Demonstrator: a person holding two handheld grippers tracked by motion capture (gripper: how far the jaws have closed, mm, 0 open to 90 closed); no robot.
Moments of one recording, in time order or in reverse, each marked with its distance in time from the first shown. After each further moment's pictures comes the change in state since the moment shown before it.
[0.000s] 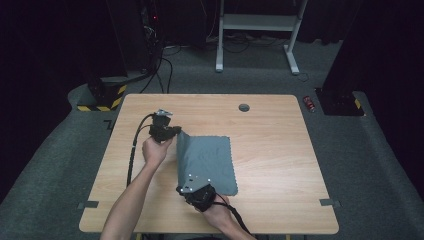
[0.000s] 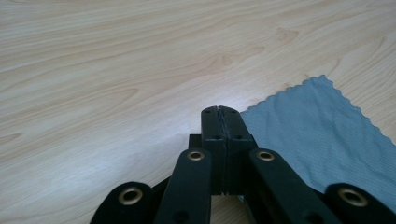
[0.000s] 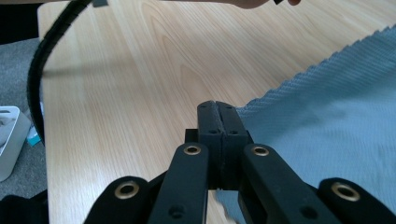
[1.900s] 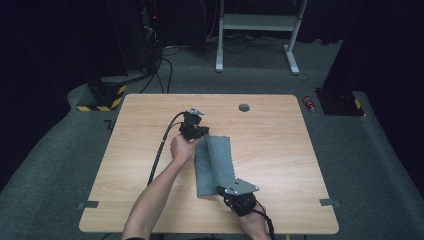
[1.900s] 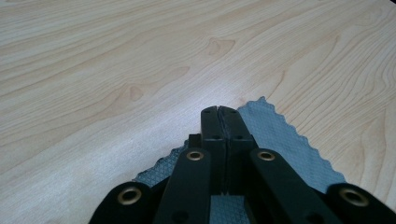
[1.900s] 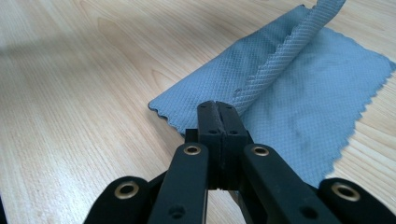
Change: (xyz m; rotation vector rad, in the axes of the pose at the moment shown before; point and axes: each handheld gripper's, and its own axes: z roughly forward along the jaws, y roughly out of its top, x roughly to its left) left arm -0.064 0.032 0.055 0.032 -0.075 0.083; right arm -0.034 -0.074 -0.069 -0.005 -0.183 0.175
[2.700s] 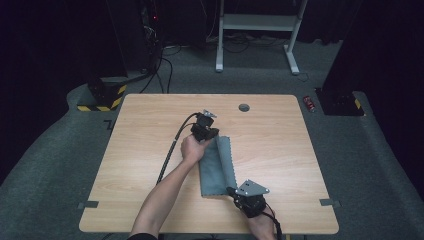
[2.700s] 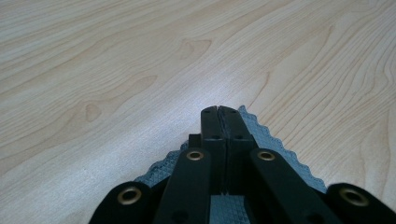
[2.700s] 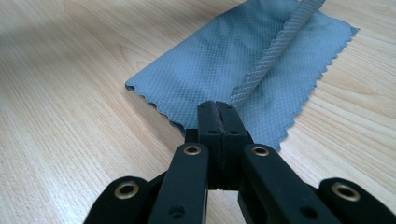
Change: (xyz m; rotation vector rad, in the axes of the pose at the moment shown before) left arm -0.024 0.007 0.030 0.034 0.000 0.053; right arm -0.014 -0.021 -0.012 0.025 -0.064 0.050
